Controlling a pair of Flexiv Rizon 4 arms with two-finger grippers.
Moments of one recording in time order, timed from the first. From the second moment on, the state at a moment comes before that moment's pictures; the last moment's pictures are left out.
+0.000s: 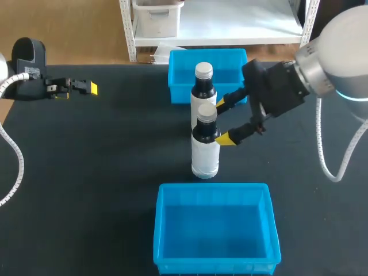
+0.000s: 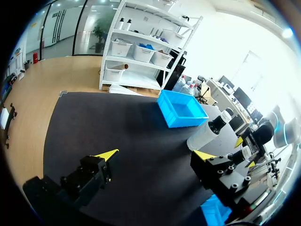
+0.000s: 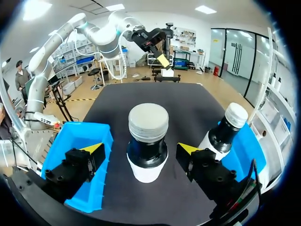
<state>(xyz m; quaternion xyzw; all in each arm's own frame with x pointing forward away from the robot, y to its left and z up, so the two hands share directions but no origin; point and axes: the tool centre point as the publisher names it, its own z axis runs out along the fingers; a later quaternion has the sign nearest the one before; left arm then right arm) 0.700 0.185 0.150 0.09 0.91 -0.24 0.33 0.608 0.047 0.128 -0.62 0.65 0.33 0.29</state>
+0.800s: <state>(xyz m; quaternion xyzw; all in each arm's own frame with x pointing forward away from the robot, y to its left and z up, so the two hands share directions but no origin) 0.700 0.185 0.150 0.09 0.91 -0.24 0.33 0.618 0.077 0.118 -0.62 0.65 0.34 0.29</state>
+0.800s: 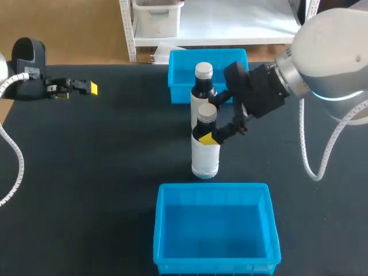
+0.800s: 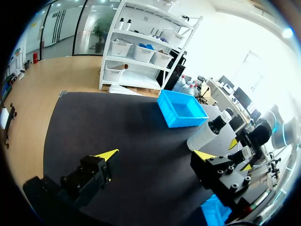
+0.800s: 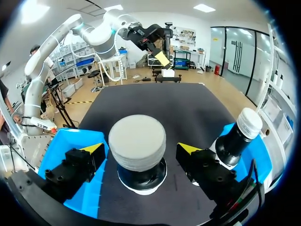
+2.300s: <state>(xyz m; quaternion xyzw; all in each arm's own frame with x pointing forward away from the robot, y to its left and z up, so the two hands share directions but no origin) 0.700 0.185 0.150 0.09 0.91 -0.24 0.33 0.615 0.080 0.120 -0.62 0.64 0.35 0.29</state>
